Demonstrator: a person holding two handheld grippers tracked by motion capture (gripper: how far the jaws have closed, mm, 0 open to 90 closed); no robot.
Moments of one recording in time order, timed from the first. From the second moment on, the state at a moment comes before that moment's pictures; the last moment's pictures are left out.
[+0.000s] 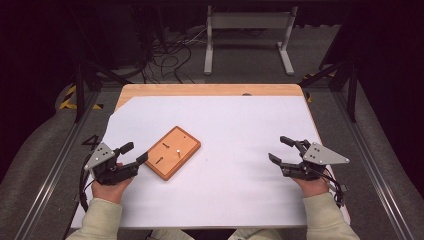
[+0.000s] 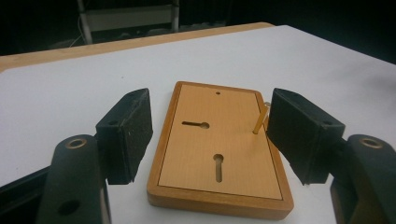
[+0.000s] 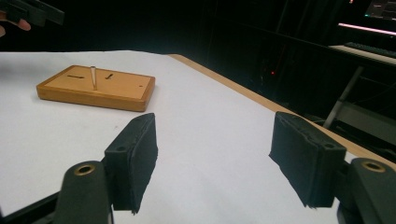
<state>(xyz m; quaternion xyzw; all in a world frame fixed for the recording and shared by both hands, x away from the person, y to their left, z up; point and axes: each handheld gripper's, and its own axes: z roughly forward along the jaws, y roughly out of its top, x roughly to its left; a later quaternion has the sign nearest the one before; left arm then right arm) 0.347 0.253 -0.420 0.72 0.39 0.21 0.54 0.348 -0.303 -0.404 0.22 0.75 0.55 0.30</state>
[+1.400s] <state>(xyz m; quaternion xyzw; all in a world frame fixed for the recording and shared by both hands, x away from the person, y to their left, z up) 0.376 0.244 -0.427 0.77 0.50 0.18 0.34 0.339 -0.311 -0.401 0.25 0.76 0.52 0.29</state>
